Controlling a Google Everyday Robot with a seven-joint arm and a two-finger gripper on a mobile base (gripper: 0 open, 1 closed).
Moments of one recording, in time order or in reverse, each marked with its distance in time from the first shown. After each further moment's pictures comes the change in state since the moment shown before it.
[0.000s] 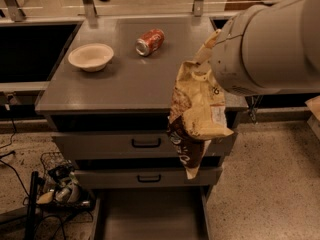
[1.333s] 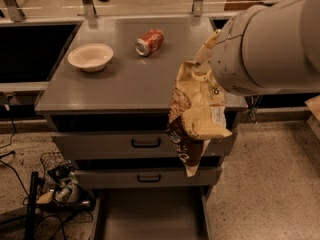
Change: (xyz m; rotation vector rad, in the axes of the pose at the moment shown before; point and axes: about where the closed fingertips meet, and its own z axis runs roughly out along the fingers) arm 0.000 0.000 0.000 0.000 0.000 0.000
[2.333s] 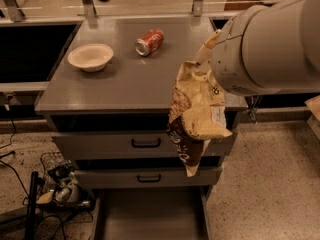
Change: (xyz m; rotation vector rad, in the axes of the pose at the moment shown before) arm 0.000 0.000 0.000 0.000 0.000 0.000
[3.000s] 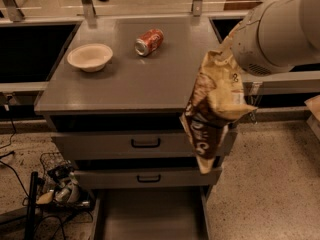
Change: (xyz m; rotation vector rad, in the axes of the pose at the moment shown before) arm 0.053 -0.039 0.035 0.020 0.083 0.078
